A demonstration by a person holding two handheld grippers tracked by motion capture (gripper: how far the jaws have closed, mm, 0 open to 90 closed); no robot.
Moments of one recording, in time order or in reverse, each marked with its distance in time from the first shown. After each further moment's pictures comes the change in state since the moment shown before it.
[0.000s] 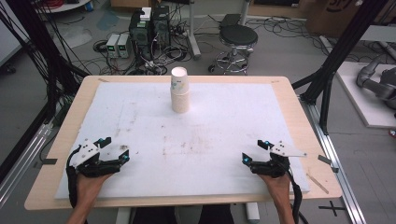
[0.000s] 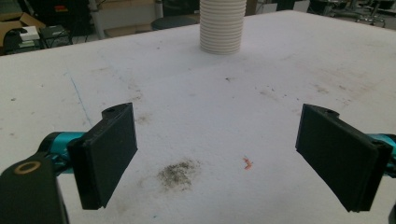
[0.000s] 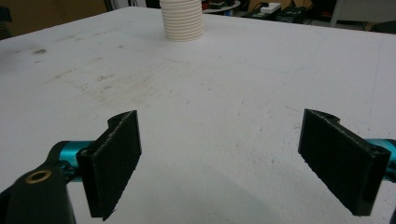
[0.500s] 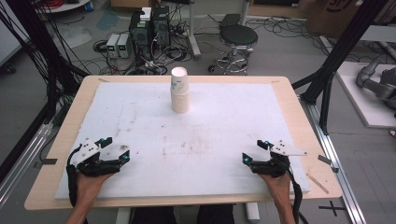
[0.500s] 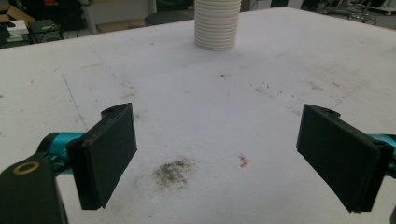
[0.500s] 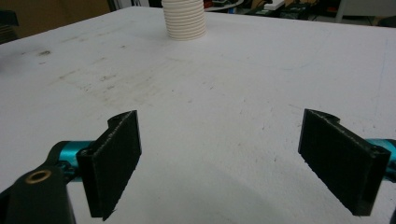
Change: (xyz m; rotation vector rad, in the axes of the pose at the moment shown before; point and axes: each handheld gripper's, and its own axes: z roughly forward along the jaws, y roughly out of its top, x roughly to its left) left arm 0.002 0.000 0.001 0.010 -0.021 -0.011; right arm -0.002 0.000 0.000 0.006 0.012 0.014
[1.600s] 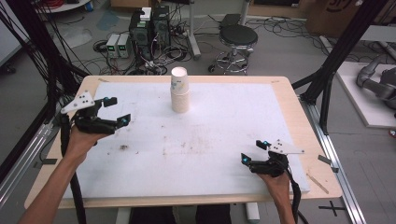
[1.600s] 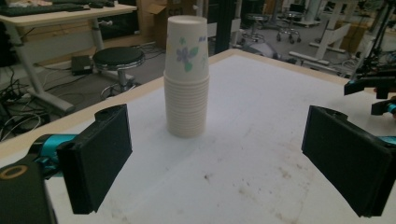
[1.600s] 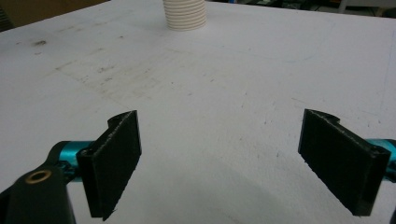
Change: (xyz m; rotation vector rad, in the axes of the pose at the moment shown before) left arm 0.042 0.132 0.036 -0.051 -0.262 0.069; right arm 0.000 0.002 0.004 0.040 0.003 -0.006
